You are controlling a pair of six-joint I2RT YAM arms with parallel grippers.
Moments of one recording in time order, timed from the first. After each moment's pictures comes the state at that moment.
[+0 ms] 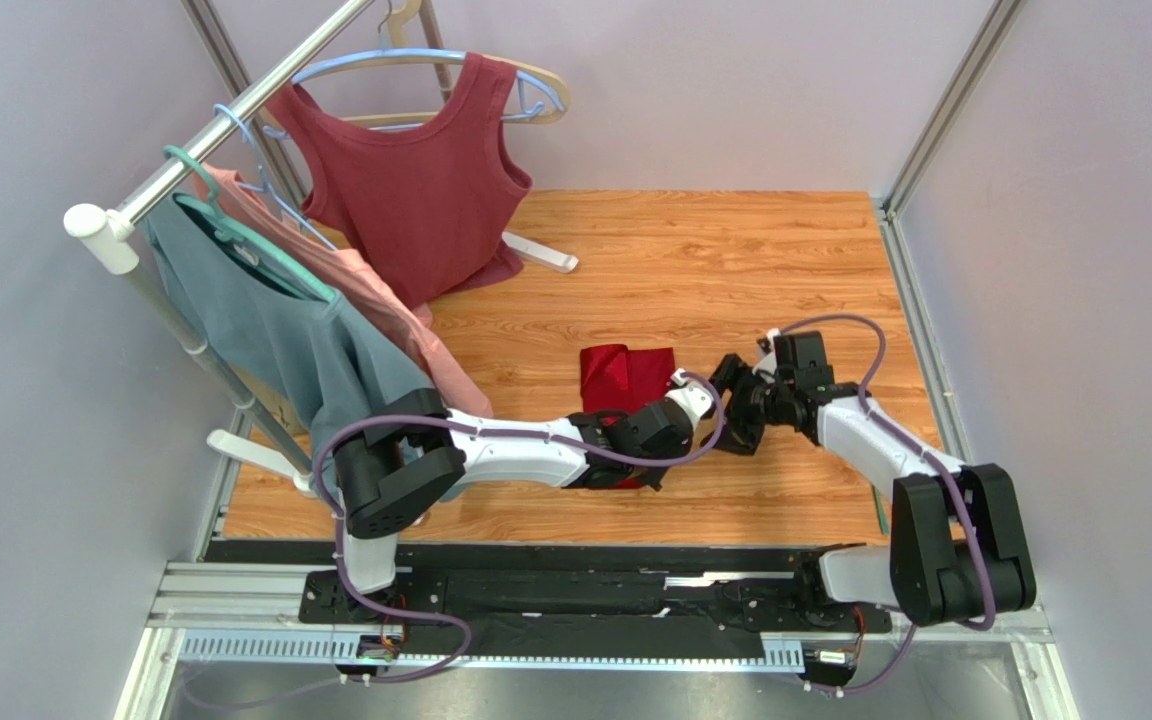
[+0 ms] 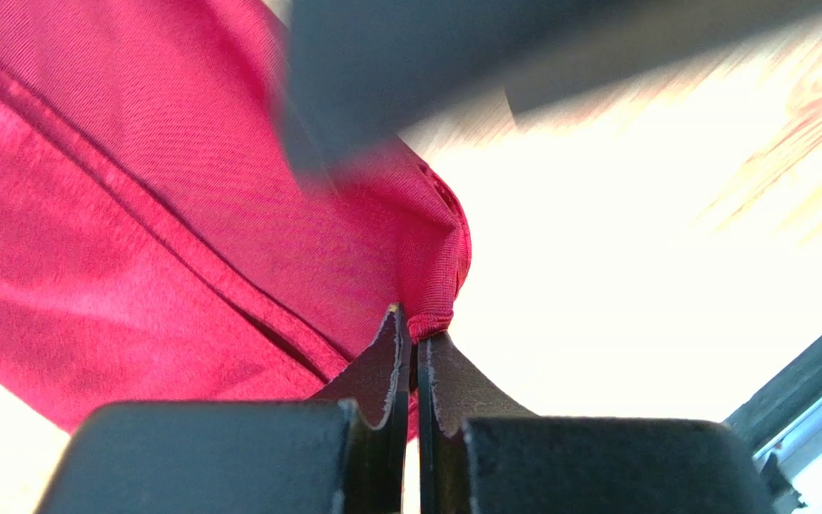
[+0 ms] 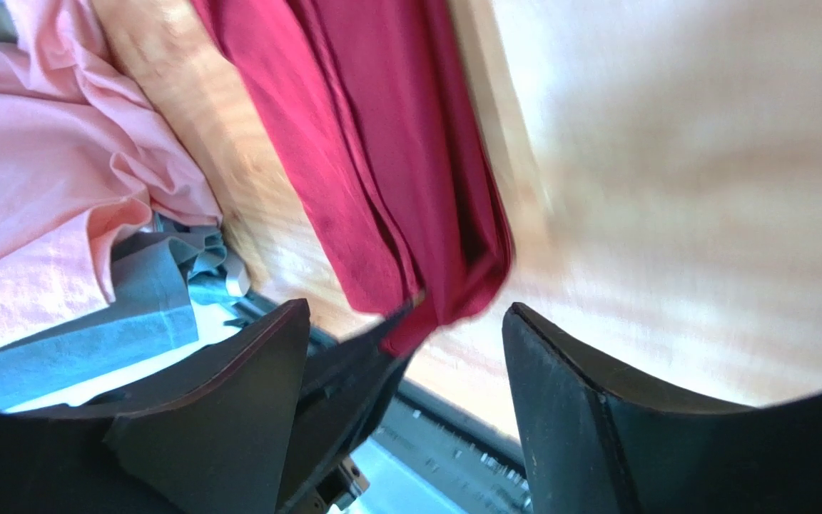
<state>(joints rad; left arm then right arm) -1.19 1.88 1.15 -0.09 -0.24 -0.33 0.16 1.30 0.60 -0.29 -0.58 0.82</state>
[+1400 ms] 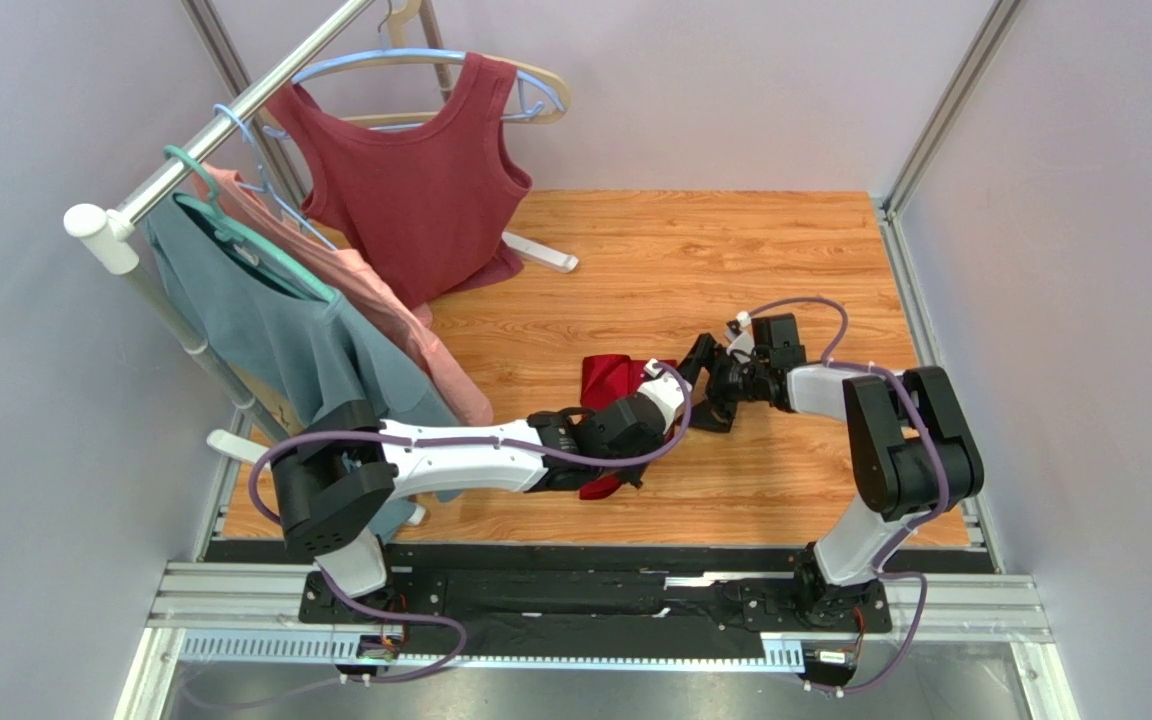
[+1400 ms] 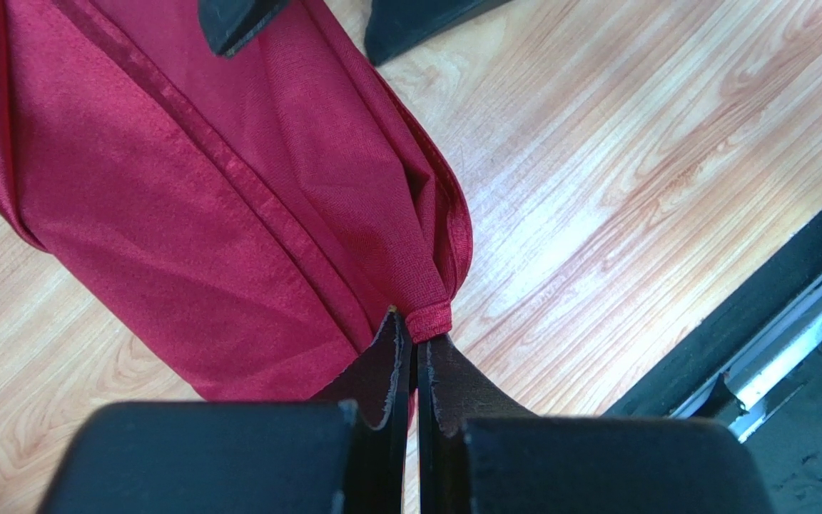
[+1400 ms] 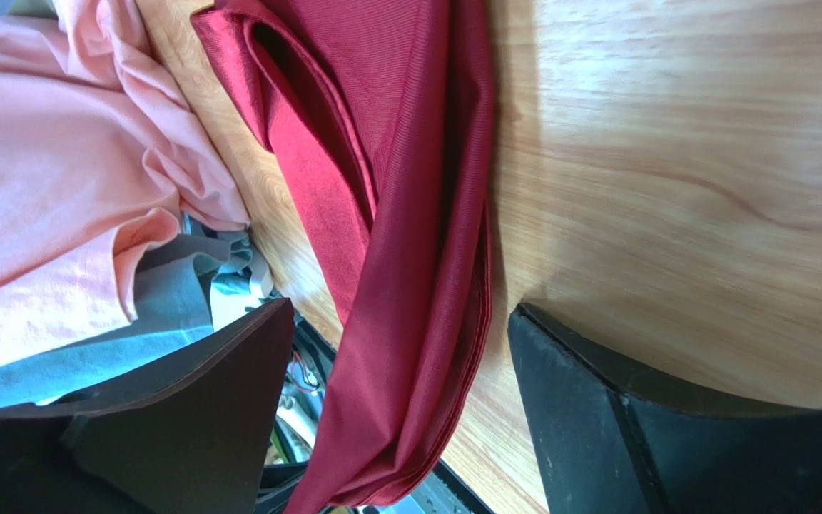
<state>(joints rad) -1.19 1.68 1.03 -0.13 -0.25 -0.35 0.16 1.68 0.72 0.00 -0.74 0.78</state>
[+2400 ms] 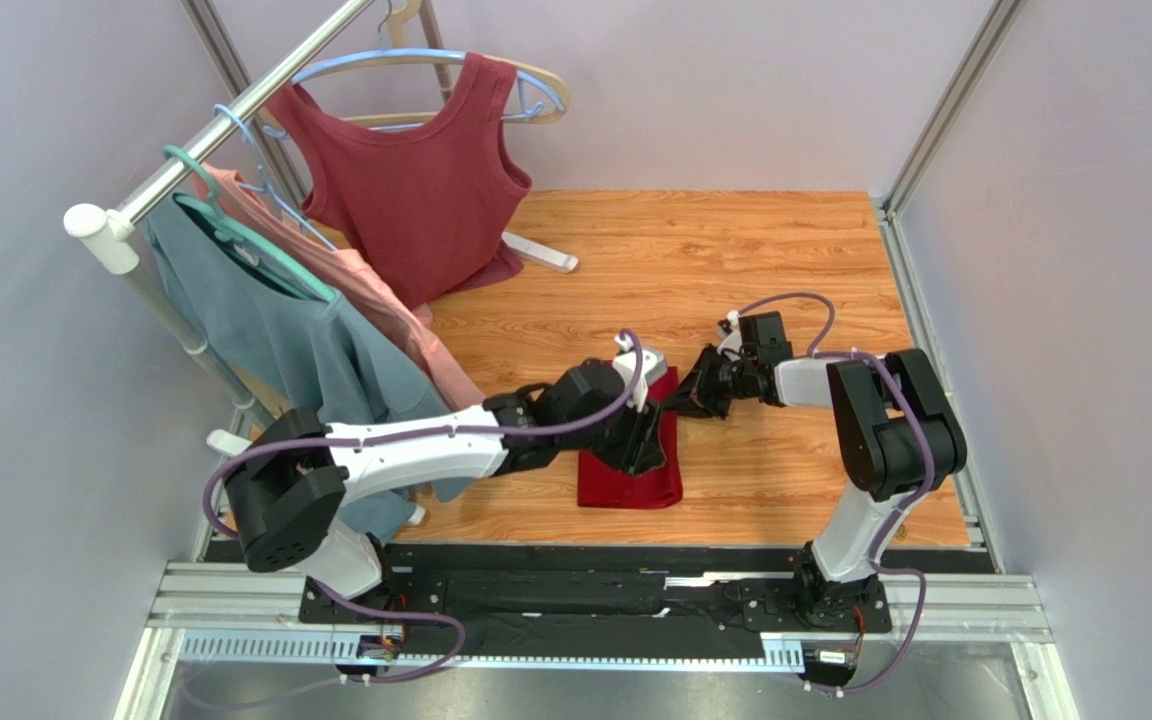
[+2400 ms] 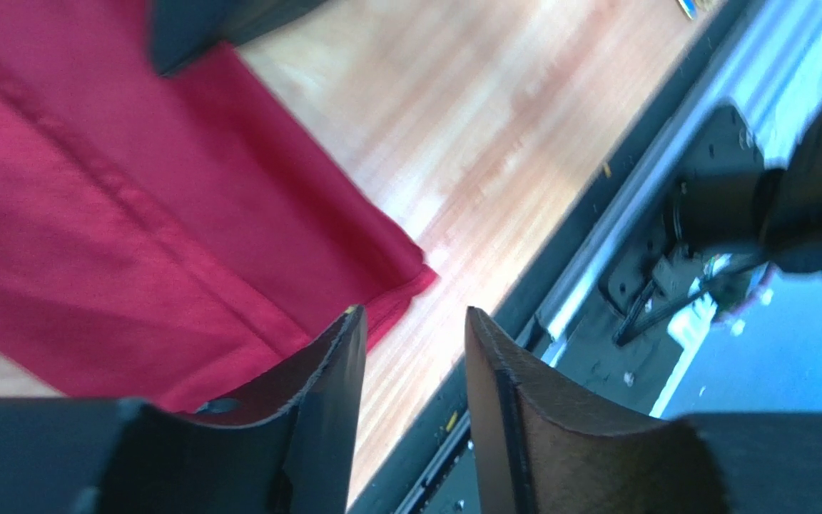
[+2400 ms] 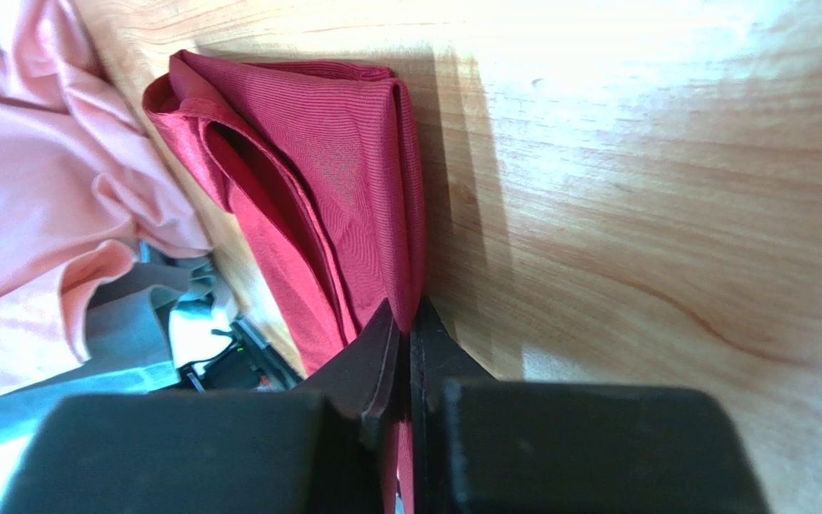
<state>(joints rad) -1.09 1.52 0.94 -0.02 0.09 -0.48 0.19 1.77 0.76 0.04 -0.68 0.76</state>
